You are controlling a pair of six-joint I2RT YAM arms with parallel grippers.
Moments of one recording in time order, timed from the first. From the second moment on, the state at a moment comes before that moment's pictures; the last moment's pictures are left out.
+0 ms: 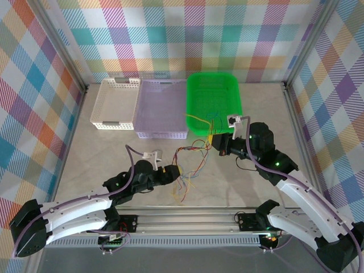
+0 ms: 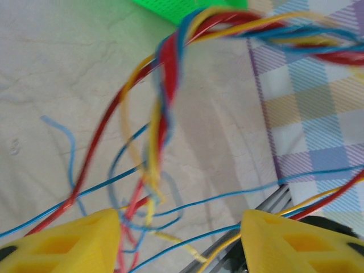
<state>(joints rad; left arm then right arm) -0.95 0.88 0.41 0.03 0.01 -1.03 0.59 0.87 0.84 -0.32 -0.36 0.55</state>
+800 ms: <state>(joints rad) -0.95 1.17 0.85 0.04 0.08 -0.97 0.59 0.90 0.83 -0.29 -0.44 0.54</state>
